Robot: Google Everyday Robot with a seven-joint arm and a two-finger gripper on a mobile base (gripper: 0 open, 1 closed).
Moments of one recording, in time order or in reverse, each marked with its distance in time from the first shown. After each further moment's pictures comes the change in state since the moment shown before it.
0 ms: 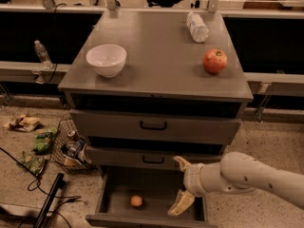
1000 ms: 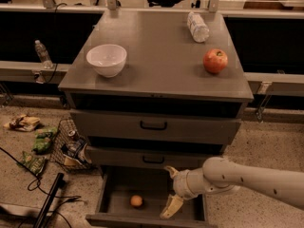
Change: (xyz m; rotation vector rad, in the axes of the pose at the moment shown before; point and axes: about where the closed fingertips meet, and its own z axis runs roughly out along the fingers) arm 0.054 0.003 0.094 -0.104 -0.007 0.049
